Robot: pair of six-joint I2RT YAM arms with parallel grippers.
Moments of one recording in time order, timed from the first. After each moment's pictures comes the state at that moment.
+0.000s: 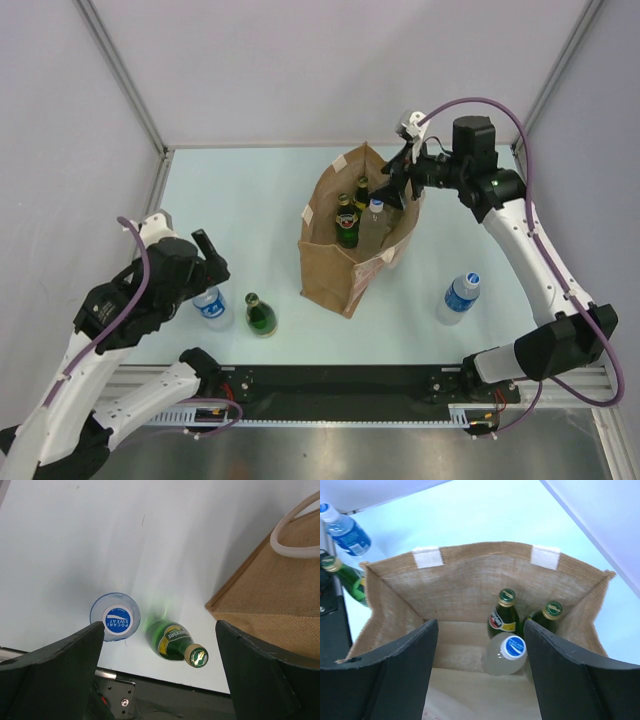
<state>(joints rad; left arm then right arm) -0.63 0.73 1.22 -1.27 -0.55 -0.83 0.30 1.42 1.53 -0.52 -0.80 -0.32</state>
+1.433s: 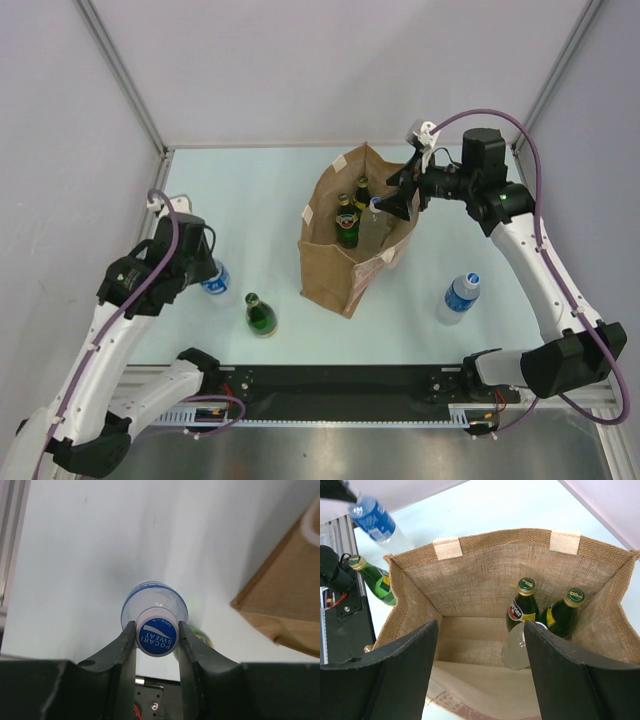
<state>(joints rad) -0.43 0.86 1.20 -1.22 -0.41 -0.58 0.27 1.32 1.41 -0.49 -0.86 -0.25</state>
